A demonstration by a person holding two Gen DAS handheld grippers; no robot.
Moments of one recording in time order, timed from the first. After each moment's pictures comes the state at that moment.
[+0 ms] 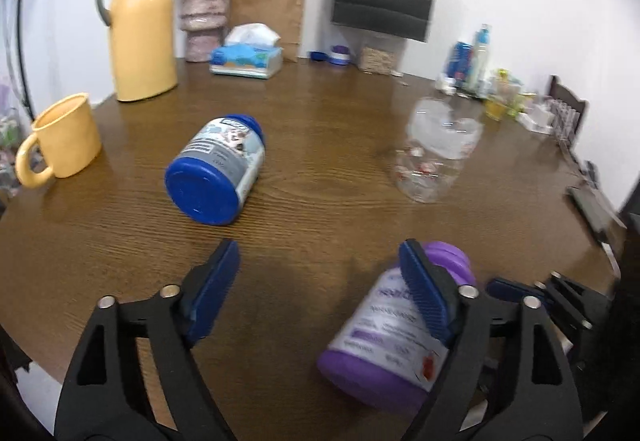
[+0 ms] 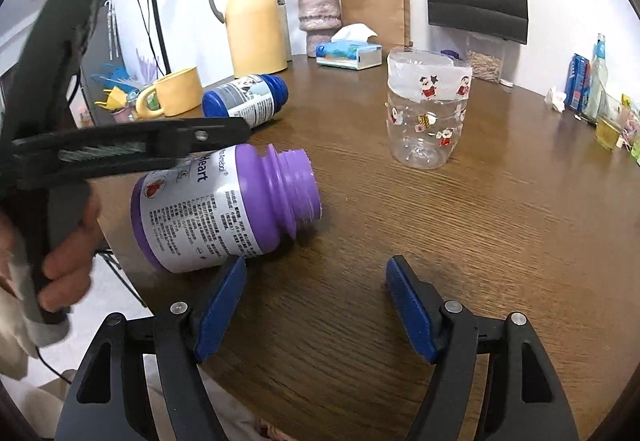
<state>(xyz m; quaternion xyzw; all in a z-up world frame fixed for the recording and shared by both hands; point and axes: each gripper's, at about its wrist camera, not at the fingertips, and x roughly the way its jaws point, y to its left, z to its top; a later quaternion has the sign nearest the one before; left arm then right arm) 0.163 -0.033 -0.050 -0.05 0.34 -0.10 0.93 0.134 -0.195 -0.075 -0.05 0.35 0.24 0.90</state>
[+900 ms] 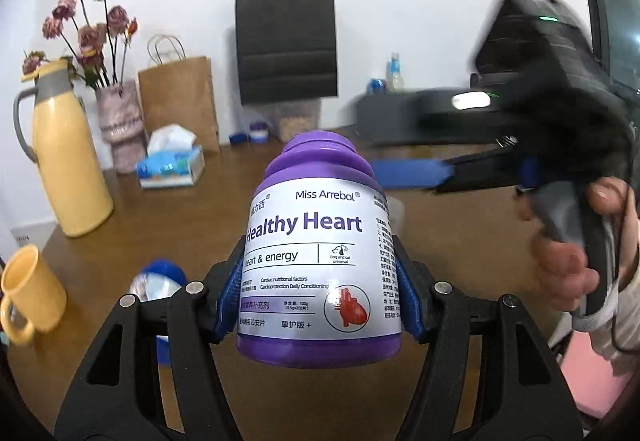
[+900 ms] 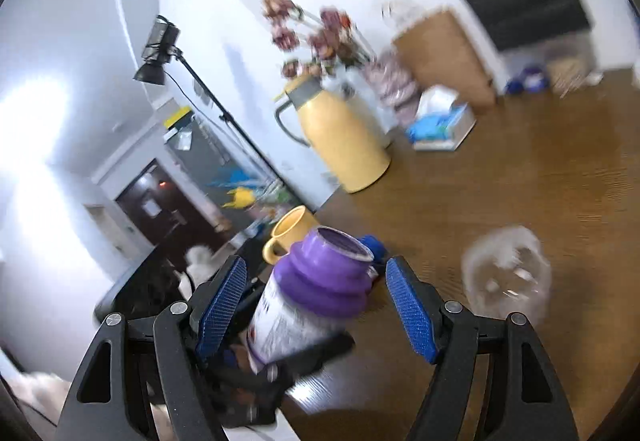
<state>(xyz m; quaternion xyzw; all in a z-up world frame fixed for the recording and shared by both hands) 0.202 -0.058 0.010 0.05 0.22 -0.22 0.95 0.281 -0.220 0.030 0.22 0.34 0.45 0.80</state>
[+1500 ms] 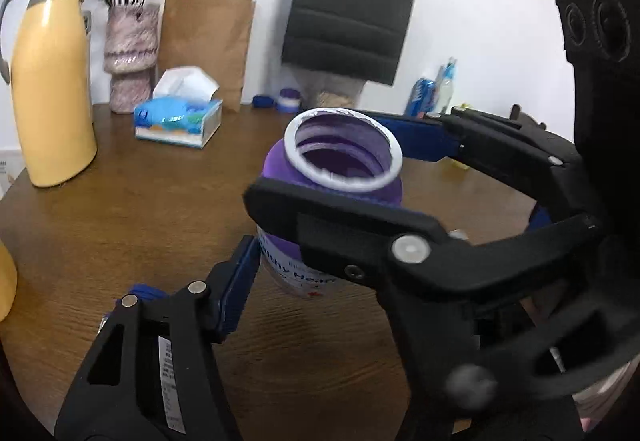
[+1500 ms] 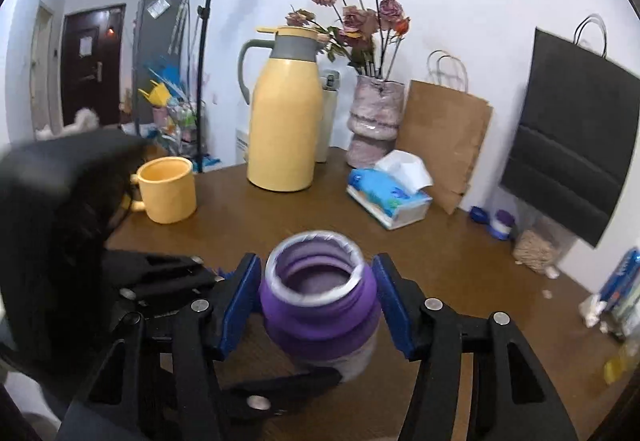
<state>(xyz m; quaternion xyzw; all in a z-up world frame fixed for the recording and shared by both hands) 0.310 -0.025 -0.020 -0.07 0.30 -0.20 0.93 0.329 -0.111 0.030 -0.14 0.23 0.35 0.90</state>
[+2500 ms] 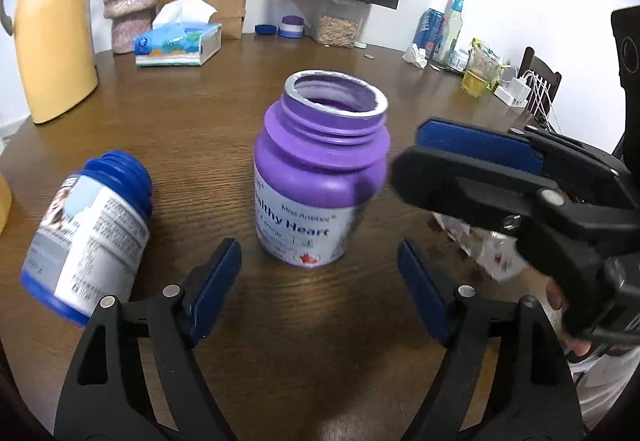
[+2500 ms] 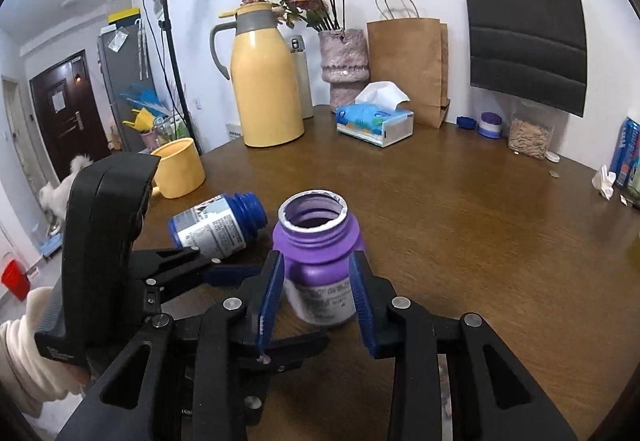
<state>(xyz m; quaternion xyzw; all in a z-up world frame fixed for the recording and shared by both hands) 0.263 -0.052 -0.068 -0.03 0.38 -0.18 0.91 0.262 -0.173 -0.010 -0.03 0.30 0.31 0.90</state>
